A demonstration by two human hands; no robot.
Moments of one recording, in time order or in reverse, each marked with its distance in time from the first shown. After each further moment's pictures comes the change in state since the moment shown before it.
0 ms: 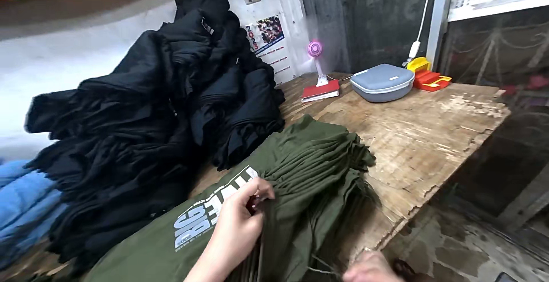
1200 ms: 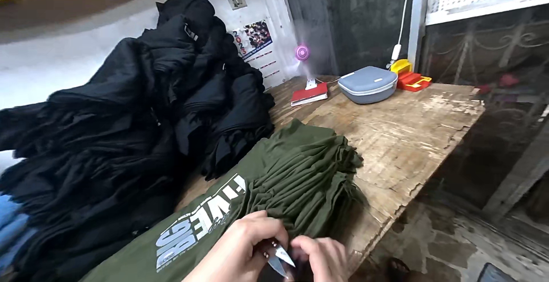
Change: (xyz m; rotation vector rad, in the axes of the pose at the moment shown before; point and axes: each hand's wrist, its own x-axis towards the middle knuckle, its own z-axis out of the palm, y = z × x) left_hand 0.000 0.005 -0.002 0.035 -0.531 0.239; right_hand 0.024 -0.026 0.058 -0.471 -0.125 0.209
